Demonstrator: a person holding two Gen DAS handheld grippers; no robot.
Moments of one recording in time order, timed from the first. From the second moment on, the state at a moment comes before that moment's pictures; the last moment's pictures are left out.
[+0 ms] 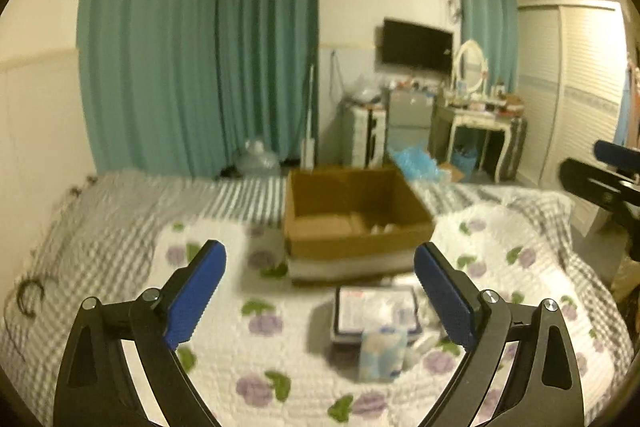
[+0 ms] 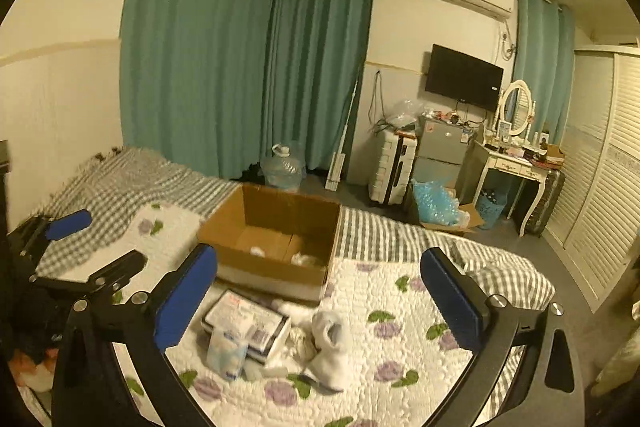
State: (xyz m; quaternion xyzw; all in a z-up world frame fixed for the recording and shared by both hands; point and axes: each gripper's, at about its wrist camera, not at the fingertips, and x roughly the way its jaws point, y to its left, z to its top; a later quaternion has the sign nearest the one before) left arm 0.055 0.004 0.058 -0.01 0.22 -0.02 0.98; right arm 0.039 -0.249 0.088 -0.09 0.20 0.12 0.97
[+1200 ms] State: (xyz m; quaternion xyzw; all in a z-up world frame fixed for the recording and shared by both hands) left arm 0.104 -0.059 -0.115 -0.02 0.40 -0.08 0.91; right arm 0.189 -0.285 -0.148 -0.05 0.45 0.16 0.88
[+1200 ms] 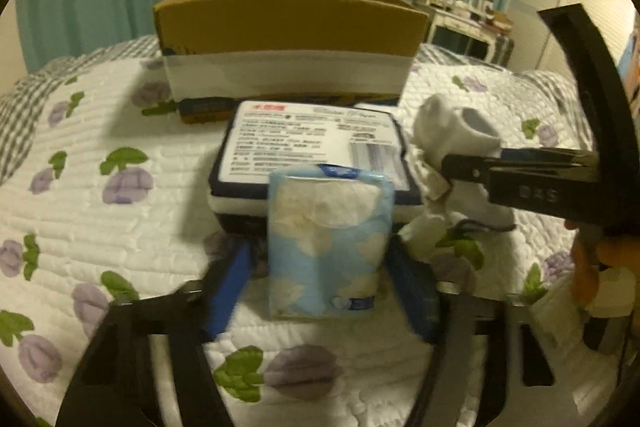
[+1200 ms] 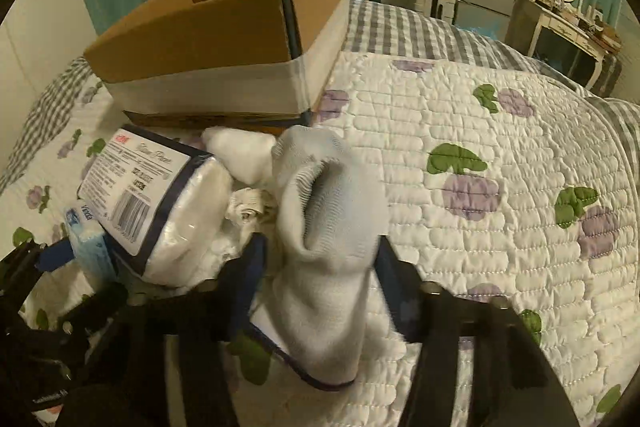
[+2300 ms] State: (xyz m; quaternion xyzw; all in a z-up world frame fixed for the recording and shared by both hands) left arm 0.039 -0.022 -0.014 -0.03 0.31 -0.09 0.94; right arm 0.066 -0.245 -0.004 -0.07 0.30 0.16 0.94
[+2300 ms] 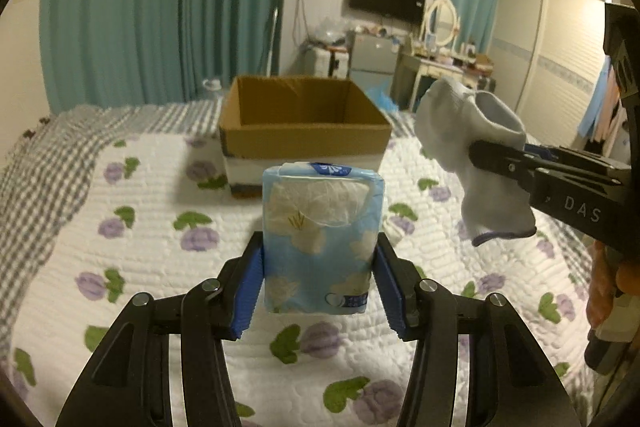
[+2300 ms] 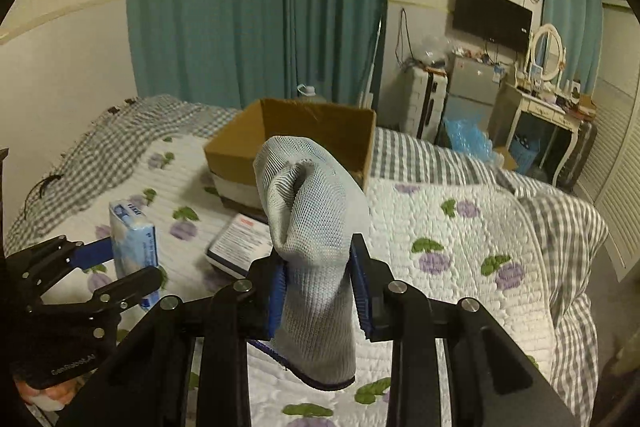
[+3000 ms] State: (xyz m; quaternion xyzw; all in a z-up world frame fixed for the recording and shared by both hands) left arm 0.084 0.006 0.029 -0.04 0.27 -0.09 0.96; right arm 0.098 -0.200 0.041 -0.08 0.26 0.18 0.94
